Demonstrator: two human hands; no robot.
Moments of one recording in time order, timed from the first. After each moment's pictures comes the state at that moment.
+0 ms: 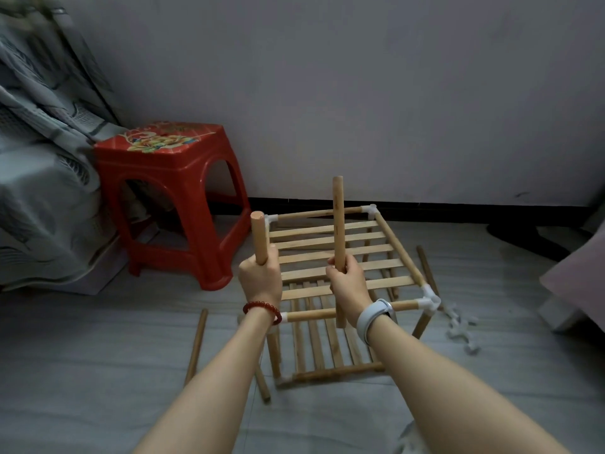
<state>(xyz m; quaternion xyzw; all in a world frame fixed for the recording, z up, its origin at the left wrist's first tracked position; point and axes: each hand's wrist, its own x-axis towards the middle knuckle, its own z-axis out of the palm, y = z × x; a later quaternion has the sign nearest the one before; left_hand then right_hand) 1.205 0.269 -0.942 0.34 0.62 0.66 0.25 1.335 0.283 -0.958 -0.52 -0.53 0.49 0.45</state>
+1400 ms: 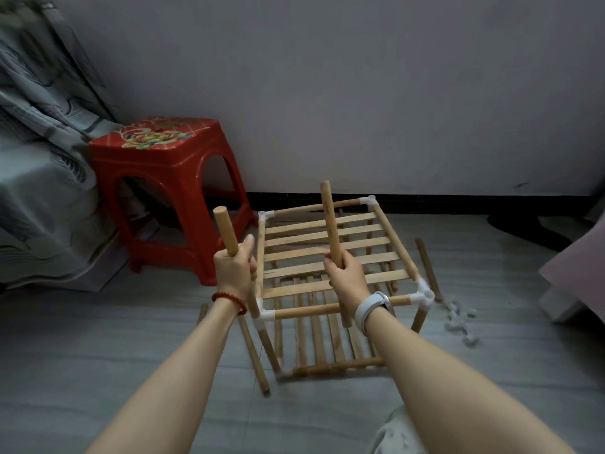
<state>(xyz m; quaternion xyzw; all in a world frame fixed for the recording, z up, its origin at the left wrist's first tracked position) 1.171 0.272 -0.946 0.38 0.57 0.65 0.33 1.352 0.293 -0.971 -0.52 -0.54 0.51 0.42</state>
